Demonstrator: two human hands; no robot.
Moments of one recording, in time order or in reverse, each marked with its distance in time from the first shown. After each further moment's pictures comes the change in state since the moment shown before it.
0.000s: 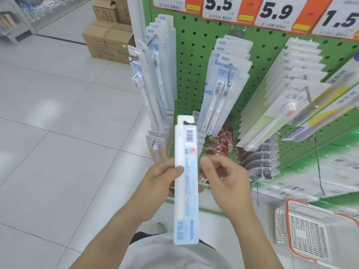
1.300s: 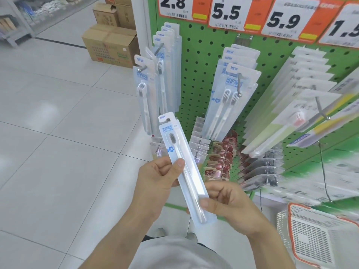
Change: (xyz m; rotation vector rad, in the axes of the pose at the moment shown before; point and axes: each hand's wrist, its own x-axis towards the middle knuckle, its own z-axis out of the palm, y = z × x) left_hand 0.017 -0.001 -0.008 -0.185 0.281 0.144; right_hand -0.004 0.017 -0.015 0.527 -0.644 0.364
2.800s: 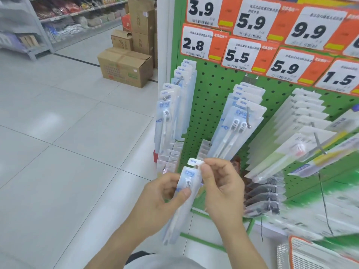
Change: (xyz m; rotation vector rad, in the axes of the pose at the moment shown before) left_hand -0.006 0.012 -0.030 0.394 -0.197 0.248; right_hand 0.056 -0.039 0.061 -0.291 0.711 -0.526
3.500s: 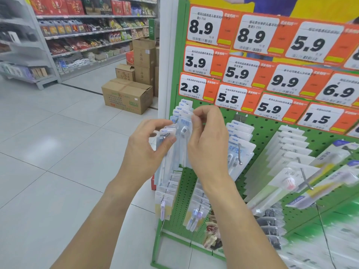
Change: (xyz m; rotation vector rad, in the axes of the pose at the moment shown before) left_hand 0.103 0.092 -0.056 0.386 0.402 0.567; right_hand 0.109 -0.097 0.066 -0.404 0.062 -0.573
